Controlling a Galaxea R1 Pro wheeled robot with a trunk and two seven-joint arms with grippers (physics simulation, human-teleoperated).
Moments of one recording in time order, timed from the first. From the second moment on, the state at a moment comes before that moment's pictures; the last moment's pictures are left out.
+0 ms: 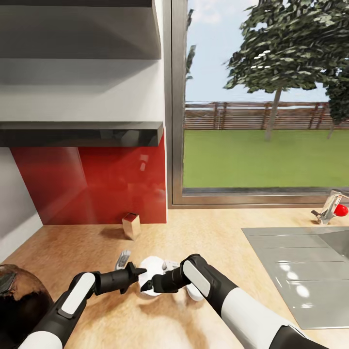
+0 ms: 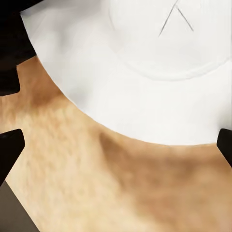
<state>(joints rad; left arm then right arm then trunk) -0.47 0.11 -0.05 -0.88 1.10 0.92 -0.15 -0.76 0.17 0.67 -0.59 -0.89 0.86 0.14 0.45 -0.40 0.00</state>
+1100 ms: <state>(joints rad) -0.56 0.24 -0.04 -0.89 1.11 0.92 -0.15 -0.76 0.17 0.66 -0.67 -0.89 0.86 0.14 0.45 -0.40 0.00</state>
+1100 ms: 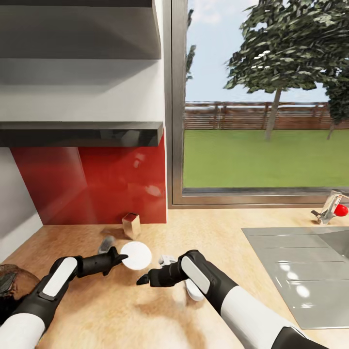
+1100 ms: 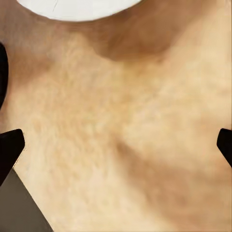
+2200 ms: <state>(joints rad) -0.68 0.36 0.14 -0.90 1.12 0.99 -0.15 -0.76 -0.01 0.56 -1.14 -0.89 0.86 0.13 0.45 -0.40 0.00</state>
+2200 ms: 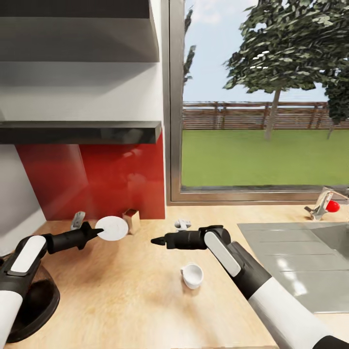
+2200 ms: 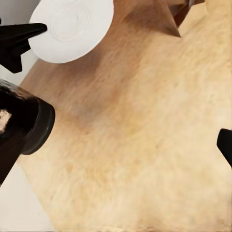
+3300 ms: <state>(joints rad) -0.67 0.35 0.13 -0.90 1.10 0.99 -0.32 -0.76 -0.01 0.56 -1.14 -0.89 0.81 0.13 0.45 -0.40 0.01</state>
